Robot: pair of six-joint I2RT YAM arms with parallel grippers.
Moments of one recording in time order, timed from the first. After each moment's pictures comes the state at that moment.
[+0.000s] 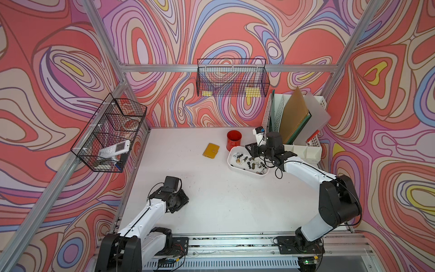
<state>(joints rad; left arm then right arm) -0.13 1.07 0.43 -0.58 0.16 -0.80 0.32 1.62 1.11 -0.02 -0.27 0.14</state>
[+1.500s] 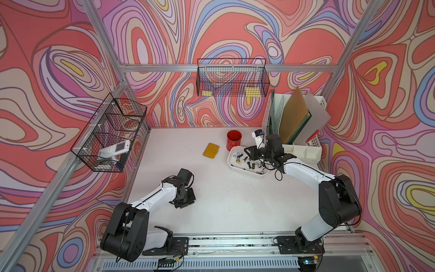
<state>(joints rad) -0.32 1.33 0.63 -0.74 0.10 -0.70 0.32 1.62 1.06 0.01 -0.34 0.18</state>
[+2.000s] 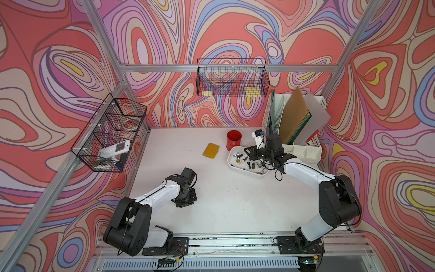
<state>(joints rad) -0.36 1.37 0.67 -0.77 0.06 -0.68 0.32 1.62 1.06 0.01 -0.34 0.18</state>
